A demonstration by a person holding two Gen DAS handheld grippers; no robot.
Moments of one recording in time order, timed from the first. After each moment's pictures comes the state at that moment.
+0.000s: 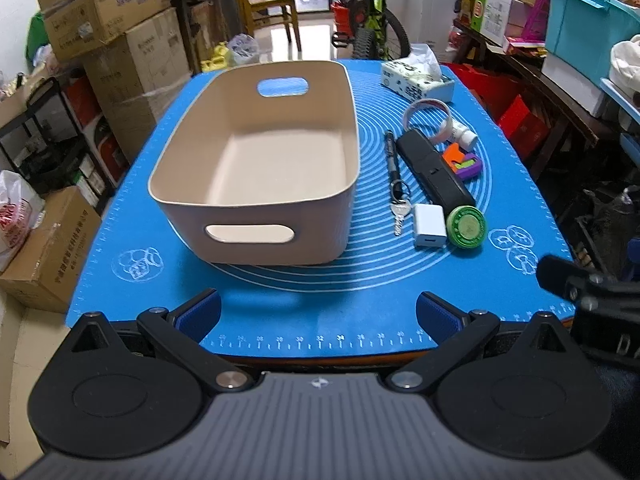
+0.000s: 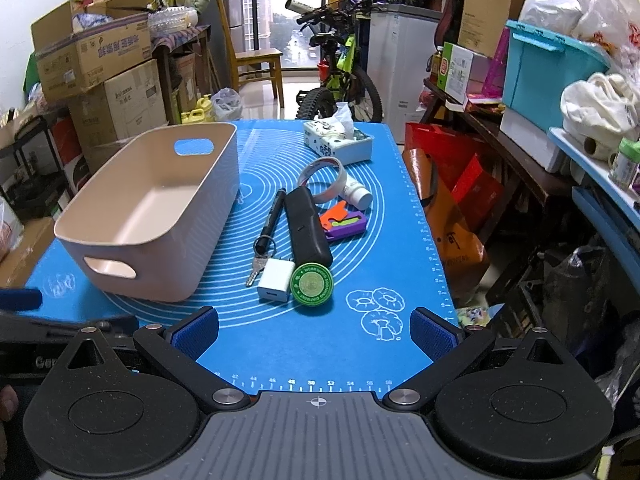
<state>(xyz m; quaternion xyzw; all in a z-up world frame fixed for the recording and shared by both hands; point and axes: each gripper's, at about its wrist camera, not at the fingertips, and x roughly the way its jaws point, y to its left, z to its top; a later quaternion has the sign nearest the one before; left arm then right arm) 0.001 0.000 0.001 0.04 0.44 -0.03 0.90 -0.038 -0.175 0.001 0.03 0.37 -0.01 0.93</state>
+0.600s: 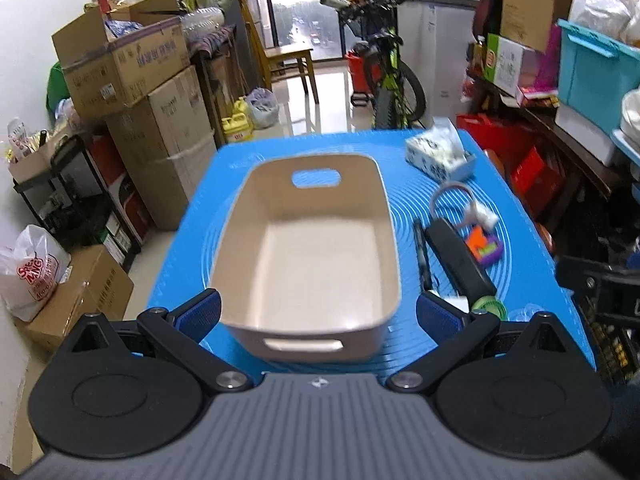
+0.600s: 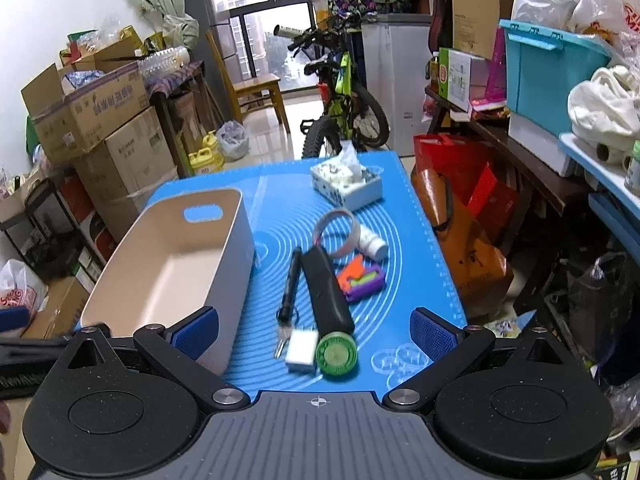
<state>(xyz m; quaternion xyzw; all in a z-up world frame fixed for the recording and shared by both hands) 0.043 0.019 0.075 0.06 0.37 0.00 0.93 0.012 -0.191 0.052 0.09 0.35 0.00 0.93</state>
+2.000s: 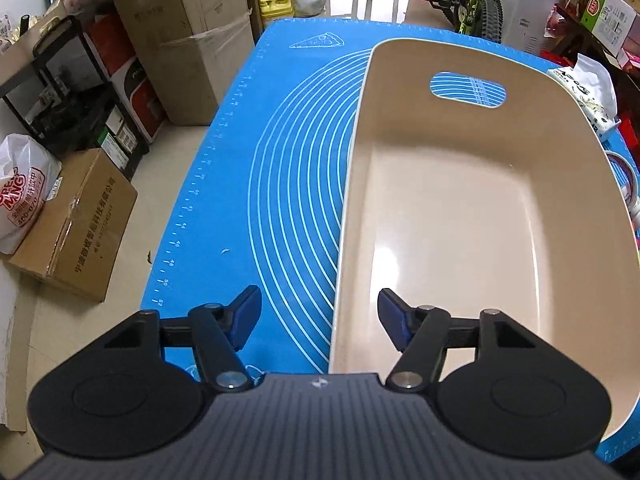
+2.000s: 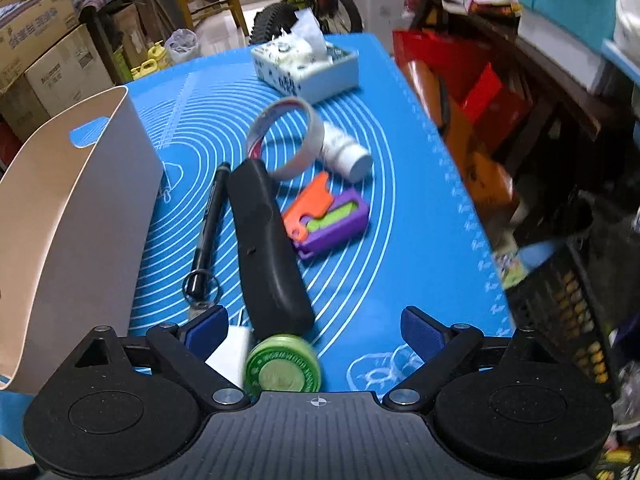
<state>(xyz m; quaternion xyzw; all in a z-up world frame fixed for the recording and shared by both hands) 0.196 0.147 -0.035 0.01 0.51 0.04 0.86 0.155 -0.211 -0.088 0.10 0.49 -0.04 0.86</state>
